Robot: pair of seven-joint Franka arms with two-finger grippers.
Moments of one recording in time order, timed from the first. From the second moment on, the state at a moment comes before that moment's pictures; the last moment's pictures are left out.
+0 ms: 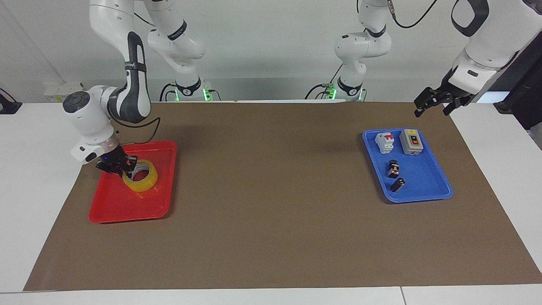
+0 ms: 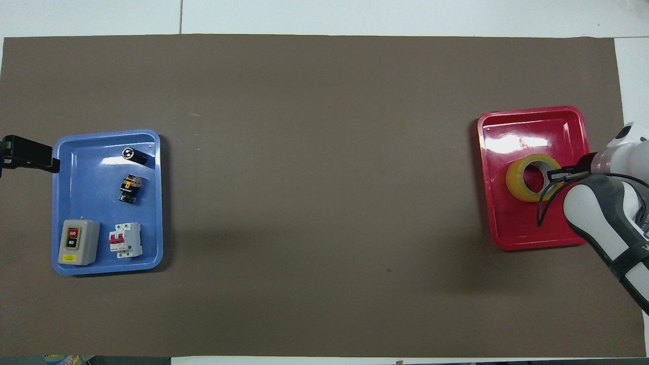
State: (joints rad) left arm 0.03 -0.03 -0.03 -1.62 -0.02 1.52 0.01; right arm -0.29 0.14 0.03 -2.22 -0.02 2.46 -0.37
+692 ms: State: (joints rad) left arm 0.03 -0.03 -0.03 -1.62 -0.02 1.52 0.01; right arm -0.28 0.09 0.06 -1.90 0.02 1.97 -0.27
